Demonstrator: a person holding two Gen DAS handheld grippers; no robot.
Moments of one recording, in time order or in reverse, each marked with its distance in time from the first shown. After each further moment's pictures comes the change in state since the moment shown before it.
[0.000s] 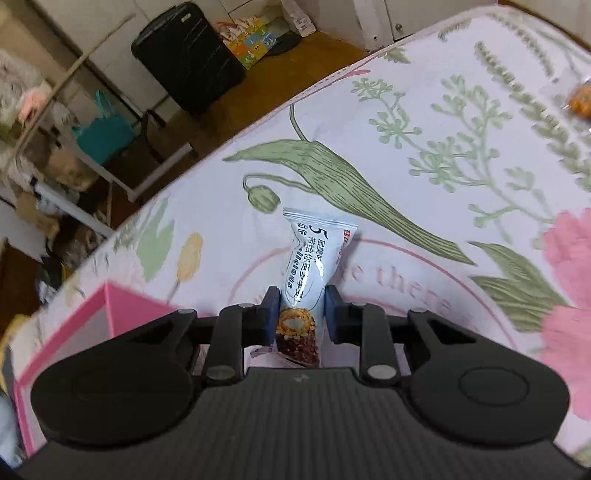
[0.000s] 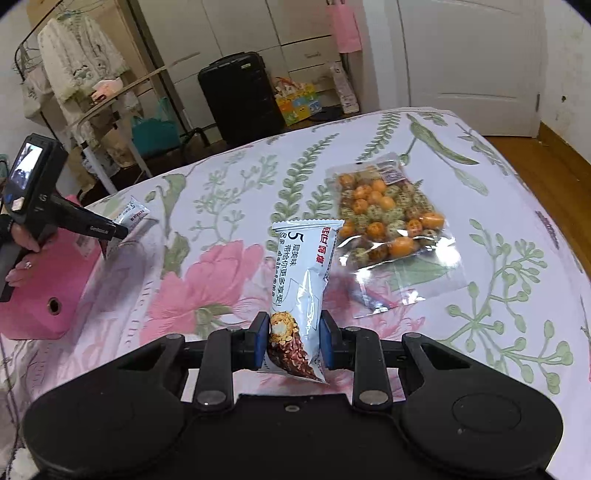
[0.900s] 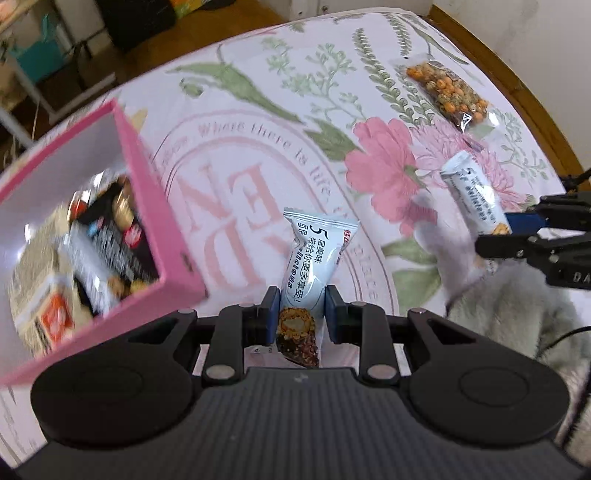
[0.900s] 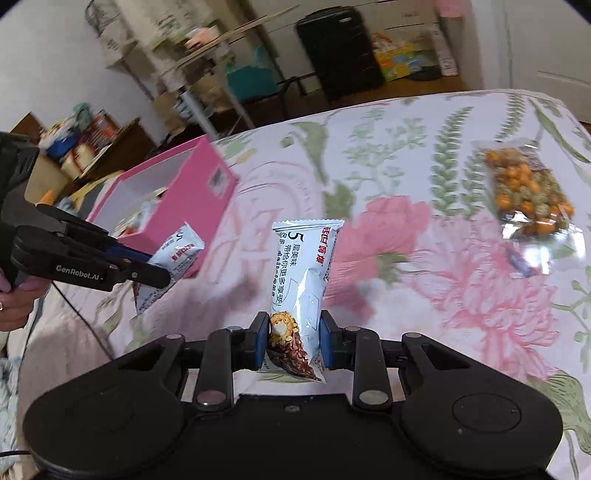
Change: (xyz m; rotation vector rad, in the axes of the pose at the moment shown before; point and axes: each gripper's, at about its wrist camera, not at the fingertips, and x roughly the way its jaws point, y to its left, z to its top) left arm -0.155 0.013 -0.120 -0.124 0.130 -0.397; right arm -0.031 0.099 -0.004 -0.107 0.190 0.279
